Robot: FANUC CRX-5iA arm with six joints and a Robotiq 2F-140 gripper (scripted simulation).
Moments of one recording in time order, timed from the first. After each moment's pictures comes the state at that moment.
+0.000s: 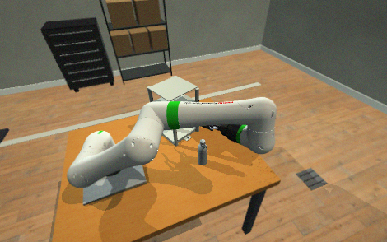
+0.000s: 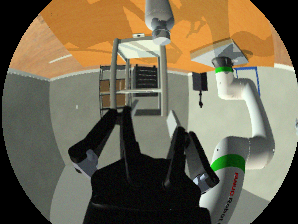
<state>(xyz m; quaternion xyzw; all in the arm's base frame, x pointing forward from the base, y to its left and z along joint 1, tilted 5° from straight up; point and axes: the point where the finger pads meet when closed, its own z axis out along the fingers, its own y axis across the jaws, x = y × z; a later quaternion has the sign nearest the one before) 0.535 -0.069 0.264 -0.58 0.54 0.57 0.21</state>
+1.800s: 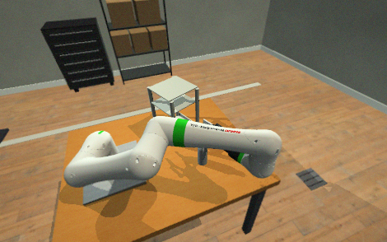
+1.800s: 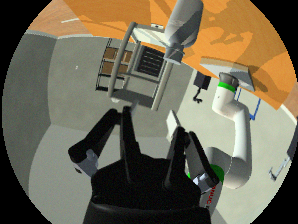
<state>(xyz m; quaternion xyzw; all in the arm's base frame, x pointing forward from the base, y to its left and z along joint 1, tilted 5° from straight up) 0.530 -0.104 0.239 -0.60 0.40 0.60 0.35</state>
